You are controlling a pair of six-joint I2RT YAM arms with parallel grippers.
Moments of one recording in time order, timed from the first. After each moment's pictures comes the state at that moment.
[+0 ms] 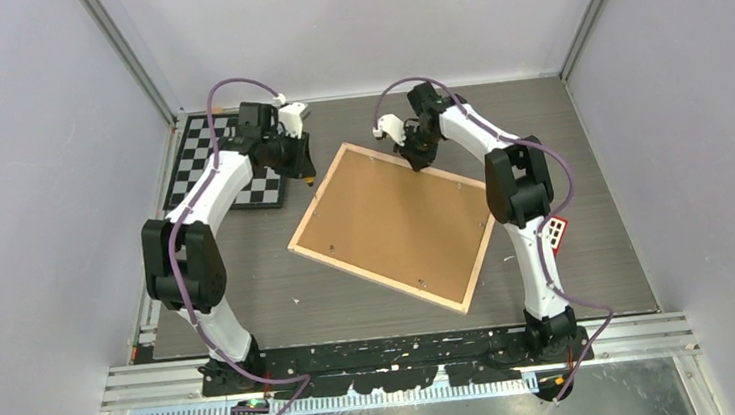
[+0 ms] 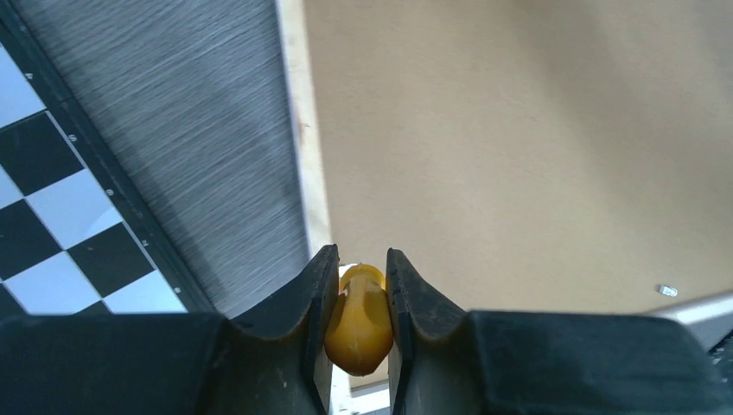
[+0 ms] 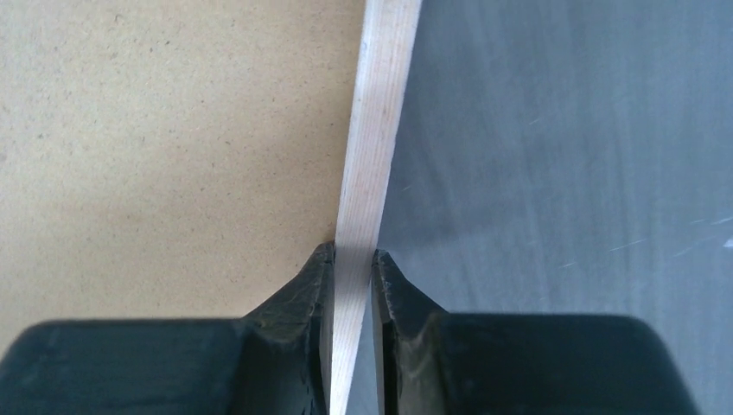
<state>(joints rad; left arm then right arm) -0.21 1.75 1.45 -0.56 0.41 0.13 0.34 2.32 1.98 -0.87 -0.28 -0.90</state>
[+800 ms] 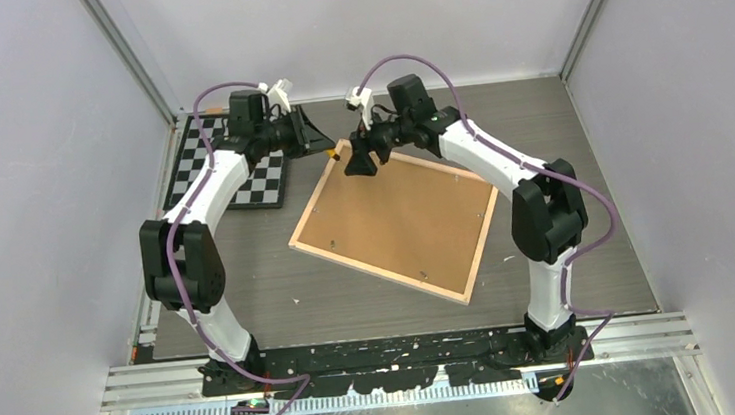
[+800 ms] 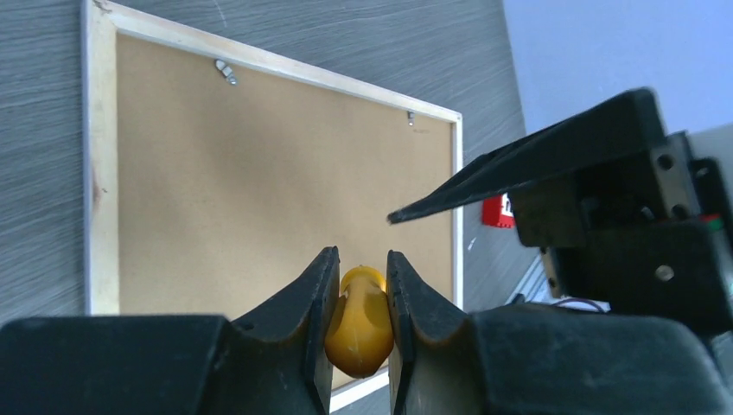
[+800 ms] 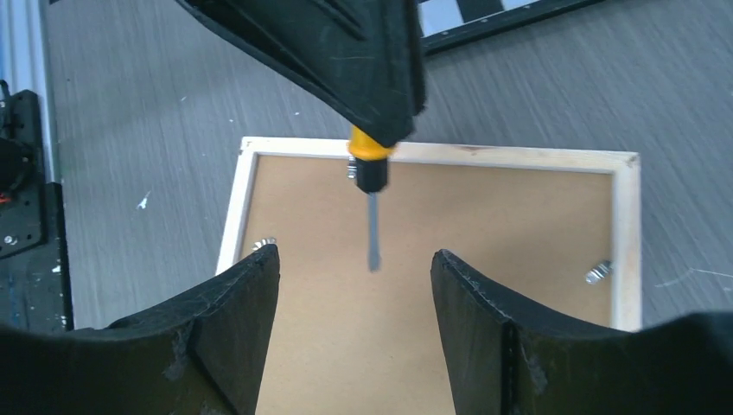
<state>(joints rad) -0.19 1.75 1.45 -0.31 0.69 -0.47 0.50 1.94 1.68 -0.35 -0.73 -0.26</state>
